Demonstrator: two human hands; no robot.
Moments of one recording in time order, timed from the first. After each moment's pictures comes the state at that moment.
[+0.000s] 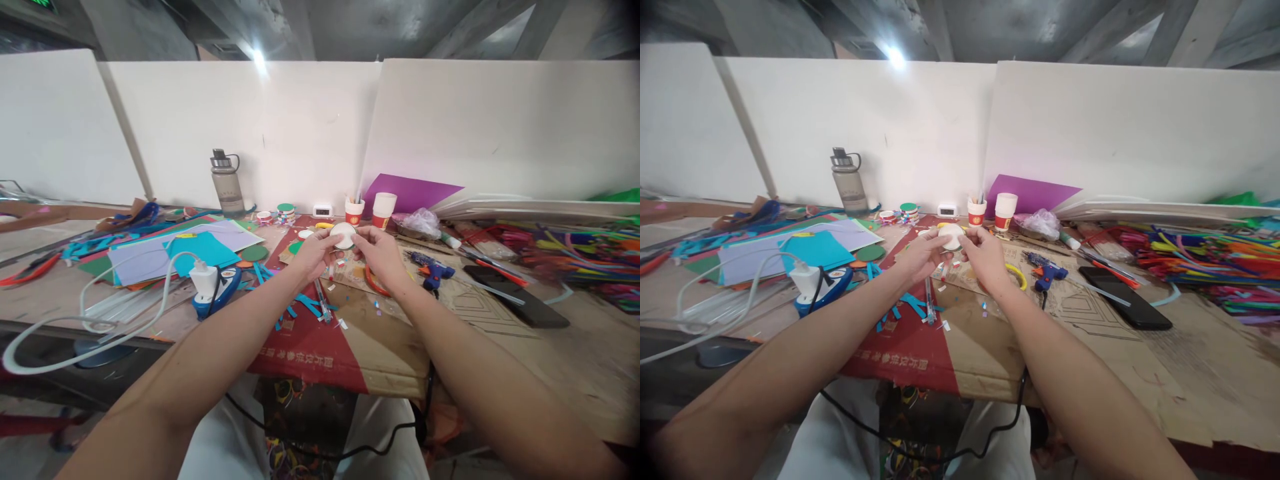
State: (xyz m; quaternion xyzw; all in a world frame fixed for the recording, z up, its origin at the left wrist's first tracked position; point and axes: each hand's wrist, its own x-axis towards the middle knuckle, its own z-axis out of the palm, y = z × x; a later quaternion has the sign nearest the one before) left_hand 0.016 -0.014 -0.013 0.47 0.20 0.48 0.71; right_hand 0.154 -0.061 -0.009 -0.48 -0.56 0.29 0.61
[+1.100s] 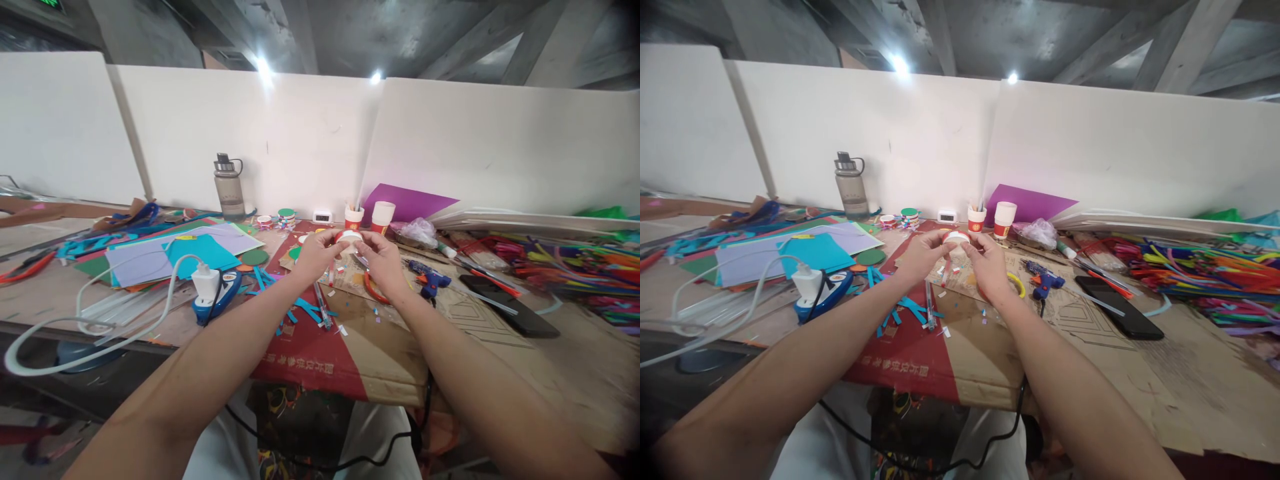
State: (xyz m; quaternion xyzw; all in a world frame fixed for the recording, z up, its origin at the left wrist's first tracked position) left_hand 0.008 -0.012 -0.006 0.72 0.24 0.50 0.42; right_hand 0.159 -0.062 -0.011 -0.46 -0.59 0.20 0.63
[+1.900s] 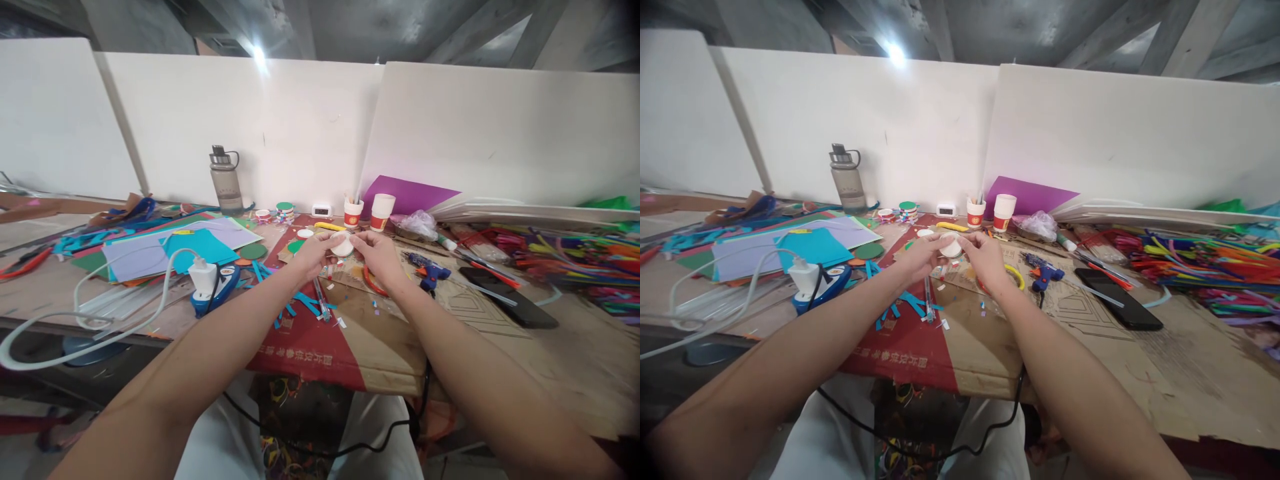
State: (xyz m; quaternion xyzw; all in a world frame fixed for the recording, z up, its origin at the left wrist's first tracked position) left_hand 0.015 -0.009 -0.016 0.52 0.26 0.45 0.68; right_hand 0.159 -0.061 -0.011 -0.52 -0.58 0.26 0.57
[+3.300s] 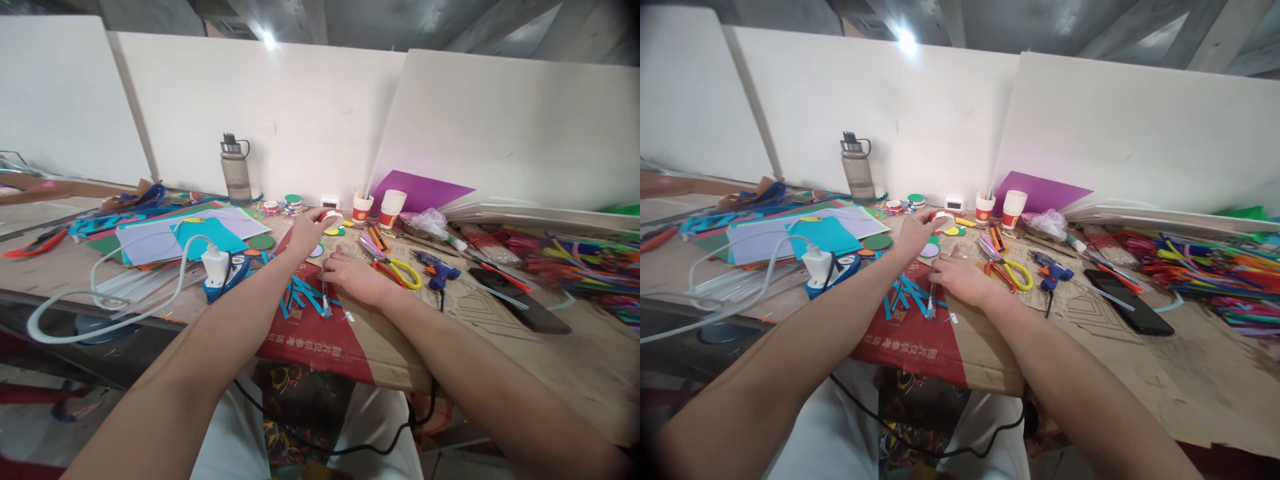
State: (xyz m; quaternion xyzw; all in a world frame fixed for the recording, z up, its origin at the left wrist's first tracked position) left_hand -0.014 0.025 -0.011 0.67 0.33 0.58 0.32; right_hand 0.130 -0.060 -0.040 -0.28 -0.94 -0.16 0.10
